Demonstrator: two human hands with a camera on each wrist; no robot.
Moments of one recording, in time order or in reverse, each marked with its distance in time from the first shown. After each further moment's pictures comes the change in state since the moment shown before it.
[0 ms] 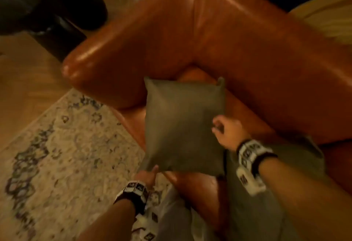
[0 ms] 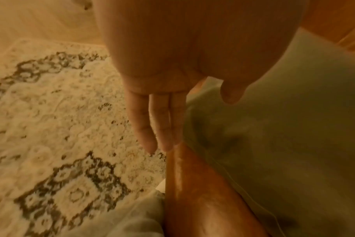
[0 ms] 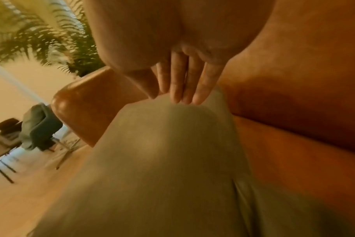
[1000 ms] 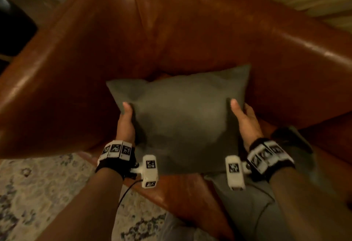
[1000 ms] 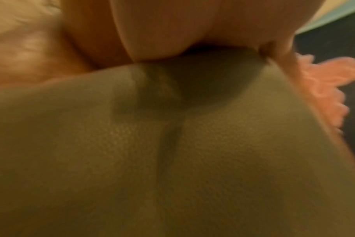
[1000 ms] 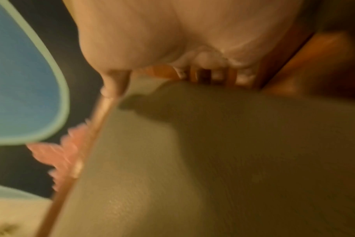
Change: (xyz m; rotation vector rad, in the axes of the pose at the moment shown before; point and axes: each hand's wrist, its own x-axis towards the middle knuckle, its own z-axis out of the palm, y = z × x) left_hand 0.053 0.261 -0.044 -0.602 -0.161 0.429; right_hand 0.060 0.059 -0.018 1.078 0.472 0.714
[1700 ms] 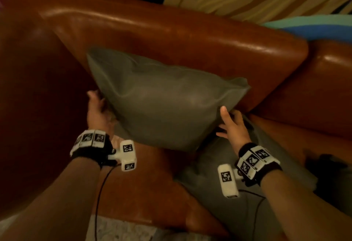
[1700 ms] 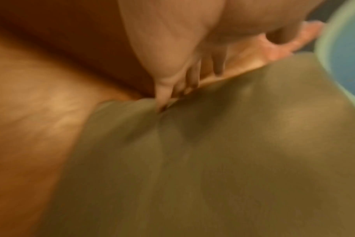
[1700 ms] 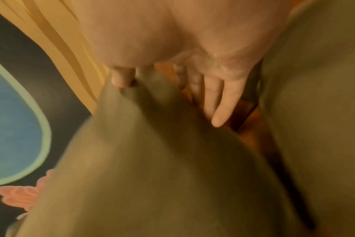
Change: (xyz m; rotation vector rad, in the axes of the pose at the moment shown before) left_hand -0.015 0.047 0.123 -0.057 -0.111 0.202; right_hand -0.005 0.026 -0.099 0.195 0.134 -0.007
